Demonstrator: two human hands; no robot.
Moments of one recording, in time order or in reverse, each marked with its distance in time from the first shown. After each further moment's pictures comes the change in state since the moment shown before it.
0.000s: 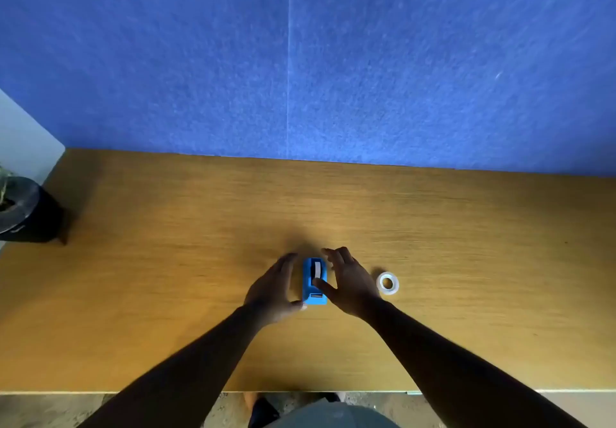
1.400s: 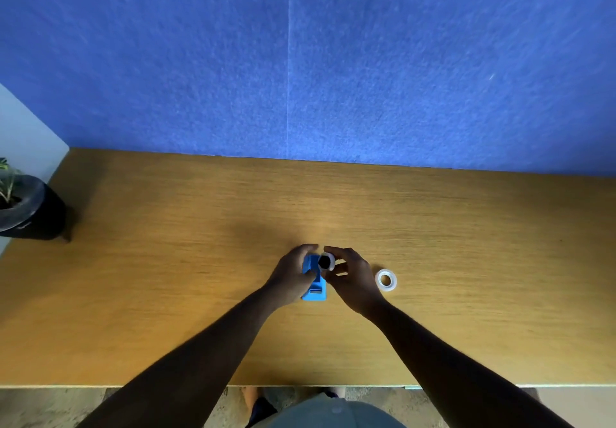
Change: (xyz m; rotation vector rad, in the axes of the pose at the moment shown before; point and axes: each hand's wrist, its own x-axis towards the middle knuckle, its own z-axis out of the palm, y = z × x) left_hand 0.018 0.039 -0.014 -0.514 -0.013 -0.072; right_hand -0.015 -0.006 -0.010 0.547 0.185 0.092
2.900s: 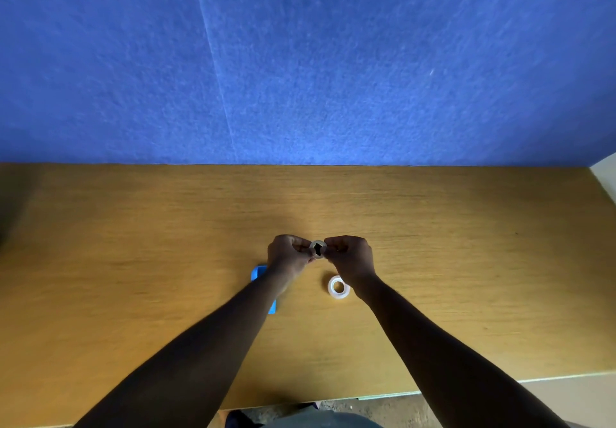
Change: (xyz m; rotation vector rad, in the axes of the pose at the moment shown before) left_hand 0.080 0.080 0.079 -0.345 0.226 -0.267; right_hand 0.049 0.047 -0.093 0.074 0.189 0.350
